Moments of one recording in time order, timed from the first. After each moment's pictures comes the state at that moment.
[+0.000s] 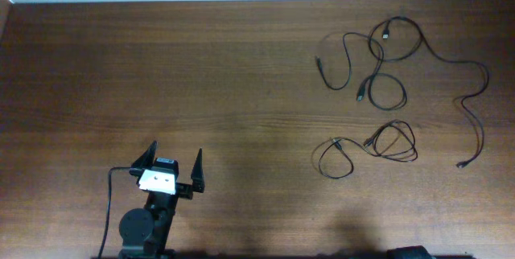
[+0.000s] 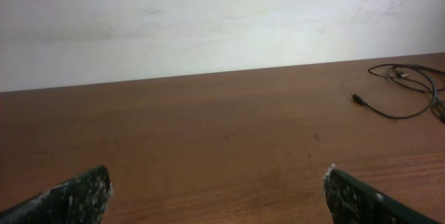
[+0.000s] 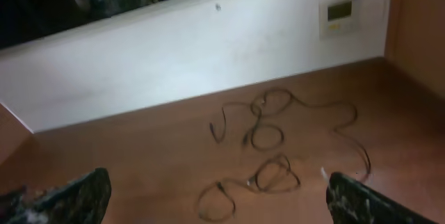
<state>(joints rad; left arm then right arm) -0.04 0.01 0.01 -0.06 0.12 0.05 0.12 0.31 1.69 -1.55 0.08 0.28</state>
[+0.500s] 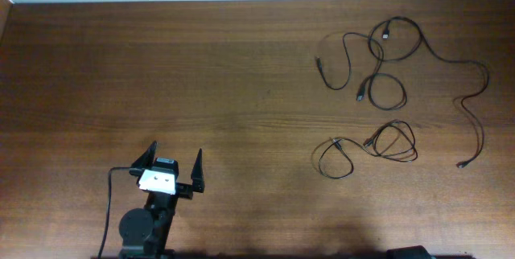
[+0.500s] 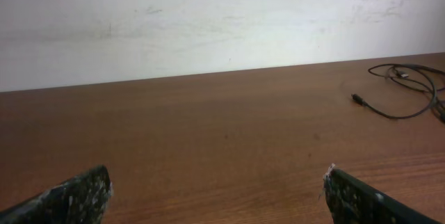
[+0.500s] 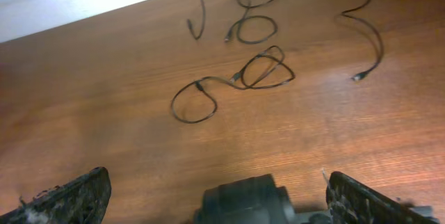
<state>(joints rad) -0.04 0.01 0.01 -0.06 0.12 0.05 0.12 0.02 1.23 -1.69 0.03 0.31</state>
